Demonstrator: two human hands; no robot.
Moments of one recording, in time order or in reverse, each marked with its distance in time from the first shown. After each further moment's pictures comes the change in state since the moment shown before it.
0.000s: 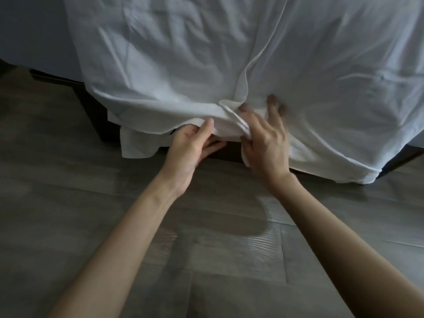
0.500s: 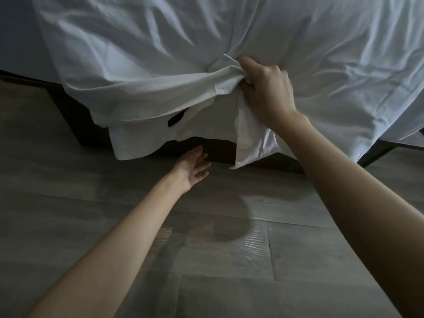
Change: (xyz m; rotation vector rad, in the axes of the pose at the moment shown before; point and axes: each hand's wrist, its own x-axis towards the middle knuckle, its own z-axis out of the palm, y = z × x) left_hand 0.049 -0.092 -0.013 -0.067 0.183 -0.565; right_hand 0.081 0.039 -0.029 -0.029 -0.146 0.052
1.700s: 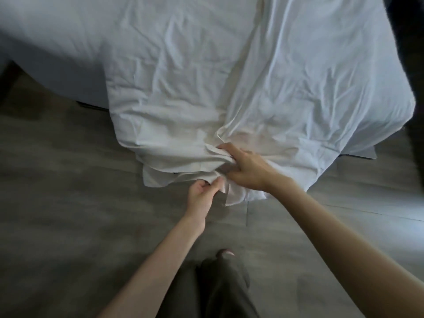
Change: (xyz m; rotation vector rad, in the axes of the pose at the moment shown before) left_hand -0.246 0.112 0.105 0.034 0.267 -0.008; right_hand 0.023 -0.053 -0.176 0.463 -0.985 0.151
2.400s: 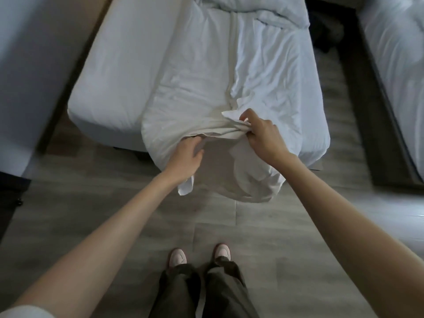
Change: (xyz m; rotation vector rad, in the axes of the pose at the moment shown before) left_hand -0.128 0.313 0.033 1.045 -0.198 0.638; right_hand -0.079 -0.148 -0.268 -0.118 0.488 0.050
